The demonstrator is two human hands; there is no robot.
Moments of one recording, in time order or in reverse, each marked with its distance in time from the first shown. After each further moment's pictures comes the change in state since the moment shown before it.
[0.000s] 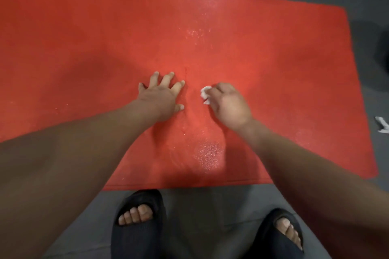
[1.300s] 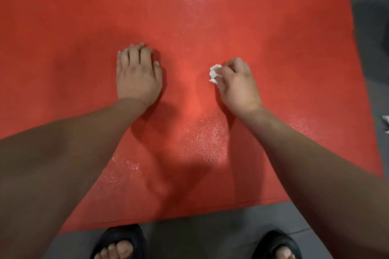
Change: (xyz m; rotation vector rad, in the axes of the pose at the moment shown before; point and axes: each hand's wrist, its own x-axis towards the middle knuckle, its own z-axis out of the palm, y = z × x) left_hand 0.111 0.013 -0.003 -0.172 0.808 -0.068; right_hand 0.046 0.090 -0.017 0.043 0.190 0.215
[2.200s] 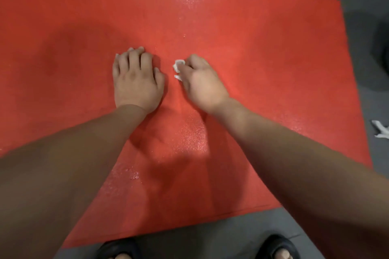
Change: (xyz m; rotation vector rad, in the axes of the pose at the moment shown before) left_hand -0.003 -0.004 0.005 0.049 0.083 0.019; right_hand 0.042 -0.066 0.030 0.023 -0.127 -0.200
